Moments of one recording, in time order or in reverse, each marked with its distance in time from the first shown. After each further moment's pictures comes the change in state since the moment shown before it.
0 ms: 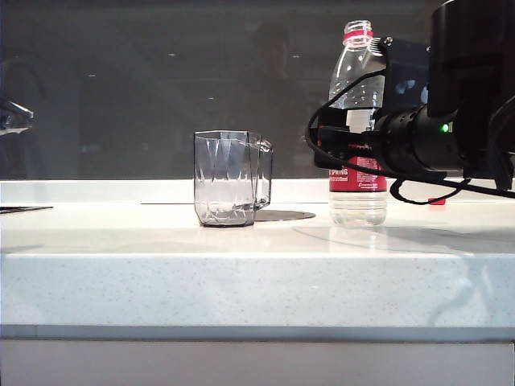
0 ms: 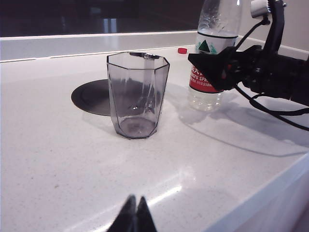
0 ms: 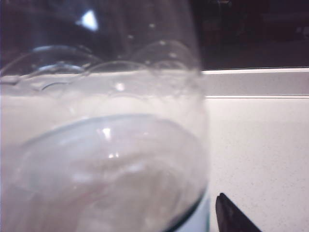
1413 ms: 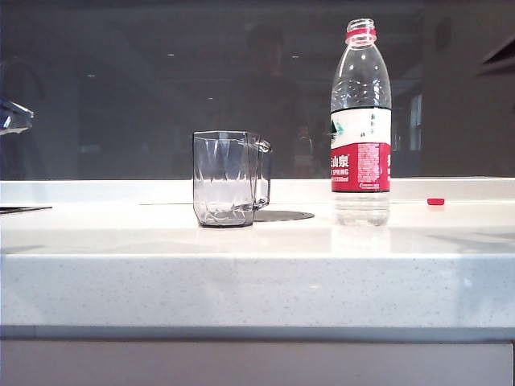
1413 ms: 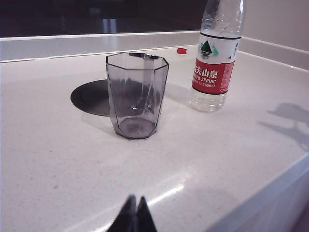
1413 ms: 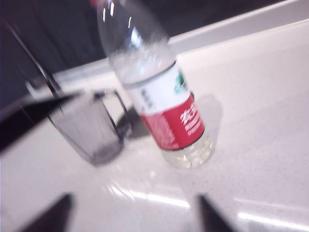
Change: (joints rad) left arm 0.000 0.000 0.000 0.000 0.000 0.000; right arm -0.158 -1.497 -0.415 -1.207 -0.437 0.308
